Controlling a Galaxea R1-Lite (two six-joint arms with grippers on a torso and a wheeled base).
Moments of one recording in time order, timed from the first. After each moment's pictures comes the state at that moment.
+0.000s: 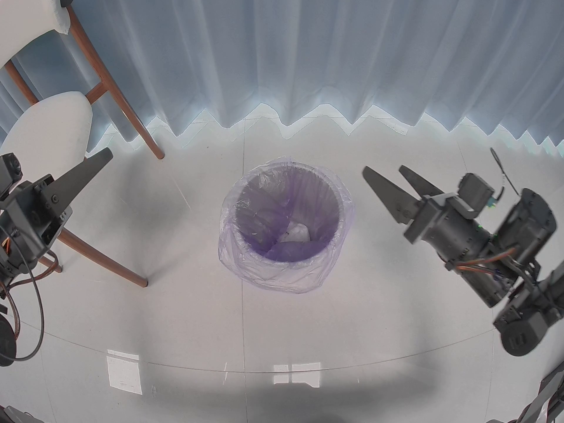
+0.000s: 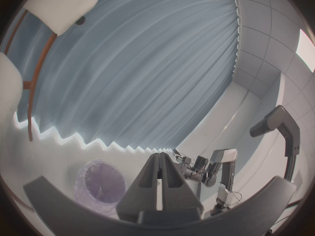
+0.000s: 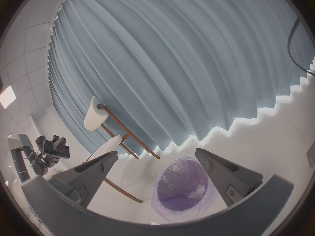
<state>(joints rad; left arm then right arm) -0.10 1.34 -0.39 -1.47 -0.83 -0.65 0.43 1.77 -0.52 -1.50 0.05 0.31</state>
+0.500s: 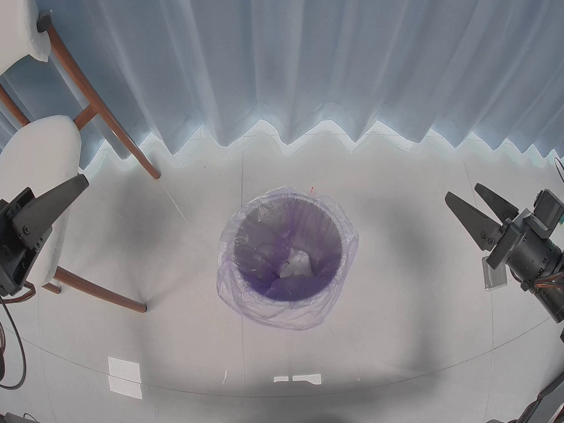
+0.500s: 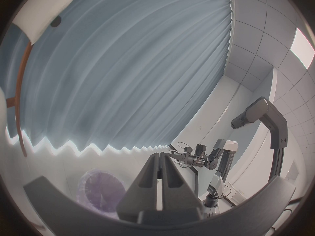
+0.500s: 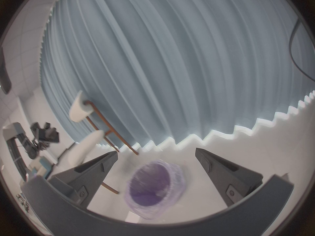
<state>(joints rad) -0.07 1.19 -0.35 -1.39 -0.96 -0.62 0.30 1.33 -0.33 -1.14 0.07 0.19</state>
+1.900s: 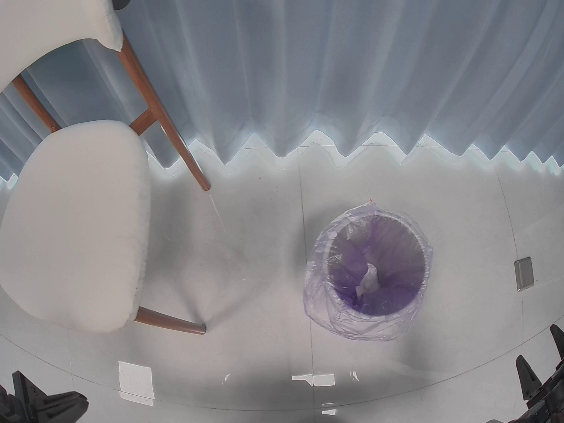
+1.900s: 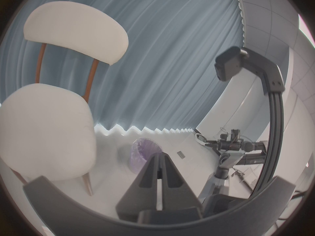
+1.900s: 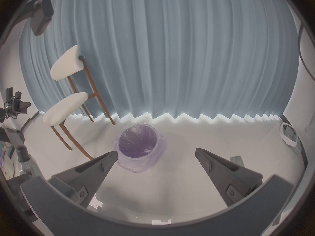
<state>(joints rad) 0.22 0.26 -0.03 -0.47 -1.03 -0.36 -0.05 0.13 -0.04 -0.01 0.06 -0.03</state>
